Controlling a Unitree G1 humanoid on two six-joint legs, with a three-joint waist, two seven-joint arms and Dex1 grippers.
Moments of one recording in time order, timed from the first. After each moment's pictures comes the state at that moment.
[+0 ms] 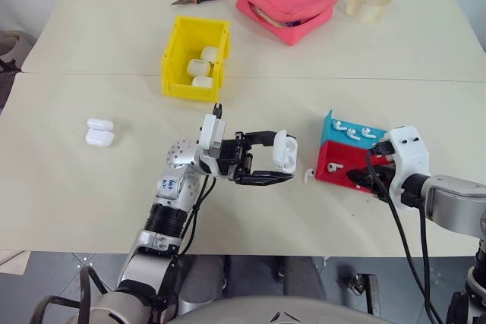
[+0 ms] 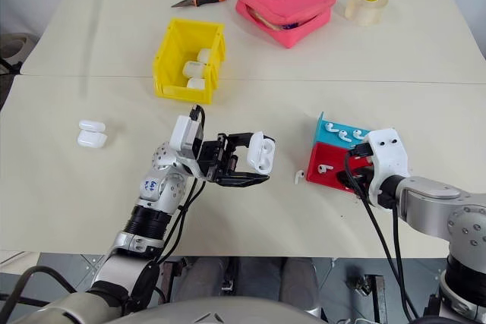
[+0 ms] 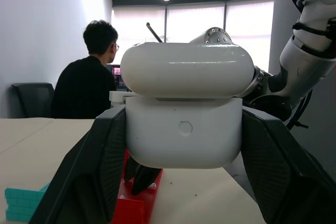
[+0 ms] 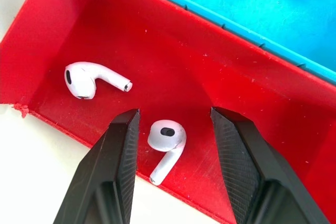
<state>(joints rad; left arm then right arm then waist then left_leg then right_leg) -0.49 0.09 -0.12 0.21 -0.54 -0.01 -1.37 -0.18 -0.70 -0.43 -0.58 1.18 1.59 -0.22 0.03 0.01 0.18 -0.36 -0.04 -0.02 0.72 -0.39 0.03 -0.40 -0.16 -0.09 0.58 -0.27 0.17</state>
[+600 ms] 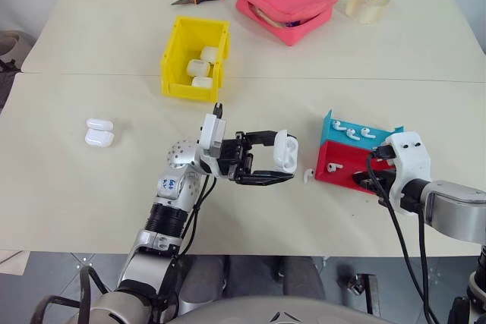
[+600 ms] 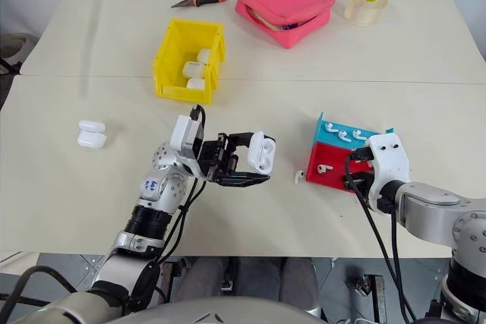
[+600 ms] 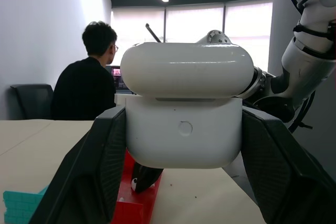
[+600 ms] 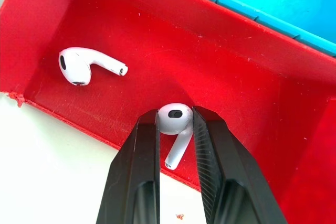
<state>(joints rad) -0.49 0.09 -0.12 0.21 -0.54 -0.01 -1.38 -0.15 -0.68 -0.45 -0.57 1.32 1.59 -0.38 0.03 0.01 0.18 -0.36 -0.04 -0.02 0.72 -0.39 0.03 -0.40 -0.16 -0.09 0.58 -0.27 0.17</state>
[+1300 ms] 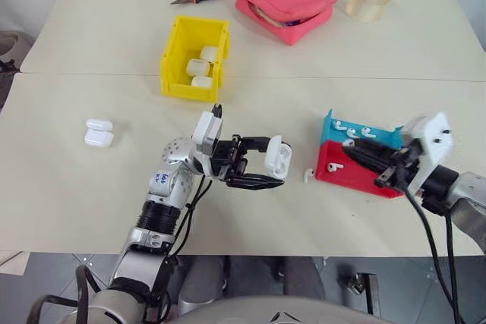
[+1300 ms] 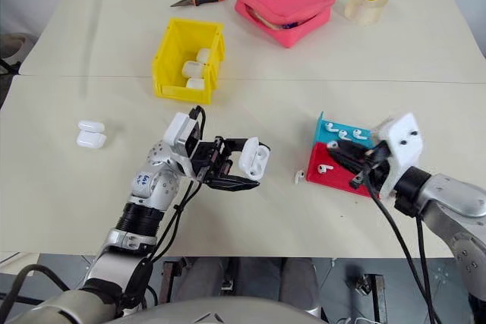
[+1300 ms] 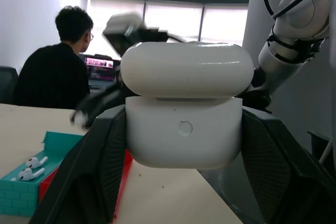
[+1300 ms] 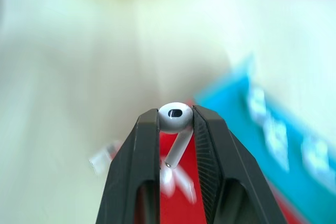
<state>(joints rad) -0.53 0.17 -0.12 0.20 -0.59 0.16 -1.45 0.08 -0.73 -0.38 -0.62 0.81 0.56 0.64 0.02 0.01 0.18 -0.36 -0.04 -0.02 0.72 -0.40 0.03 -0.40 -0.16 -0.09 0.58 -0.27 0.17</state>
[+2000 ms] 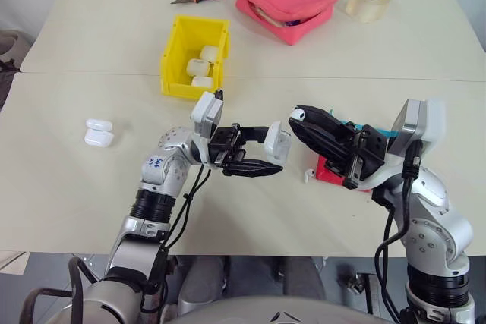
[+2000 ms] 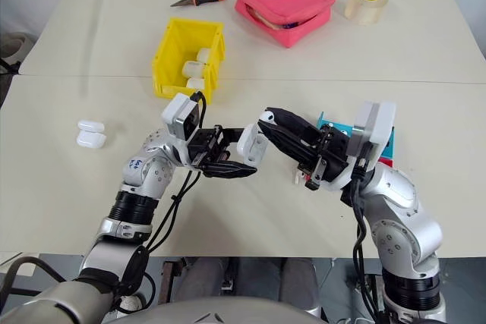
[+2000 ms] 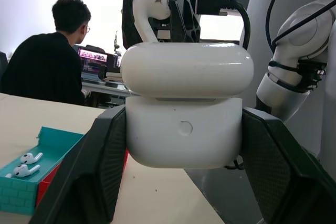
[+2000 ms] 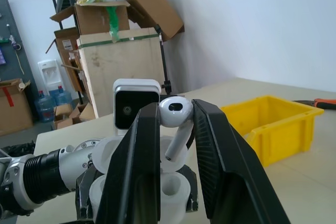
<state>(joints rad) -0.59 0.19 -0.10 0.19 -0.63 0.33 -1.42 -0.12 -0.40 -0.08 -0.61 0.81 0.35 0.73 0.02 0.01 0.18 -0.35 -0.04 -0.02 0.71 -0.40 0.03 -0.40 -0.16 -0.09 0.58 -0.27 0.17</state>
